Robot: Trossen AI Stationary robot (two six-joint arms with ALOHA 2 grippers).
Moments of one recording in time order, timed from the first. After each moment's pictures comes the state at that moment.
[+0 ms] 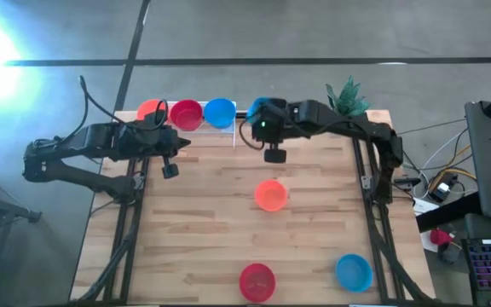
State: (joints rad) left arm 0.06 0.93 1.24 -0.93 -0.37 0.13; right arm -0.19 1.87 2.03 -1.23 0.32 -0.29
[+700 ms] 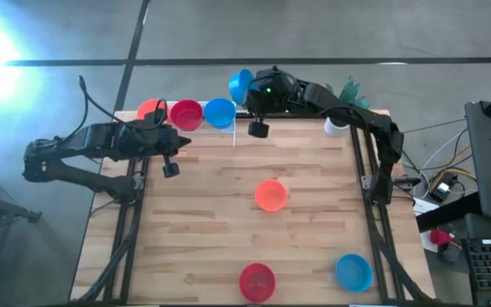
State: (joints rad) left arm 0.06 0.93 1.24 -0.92 -0.39 0.14; right arm -0.35 1.87 2.01 -0.77 0.12 -0.42
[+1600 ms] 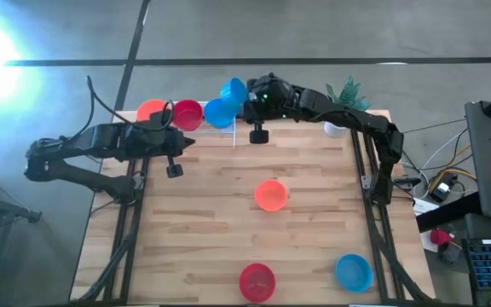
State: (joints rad) left arm 0.06 0.97 1.24 -0.89 -0.39 0.21; right arm -0.34 1.87 1.93 -0.69 0.04 -0.59
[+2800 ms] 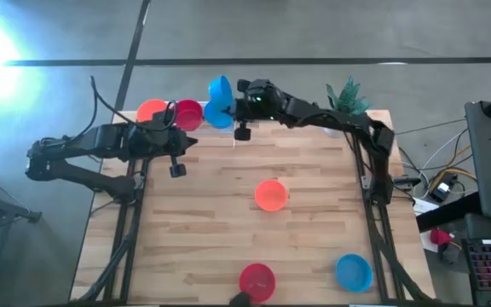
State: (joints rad) left arm 0.06 0.99 1.24 -0.86 -0.40 0.20; right arm -0.39 1.96 1.74 -0.18 -0.07 -0.55
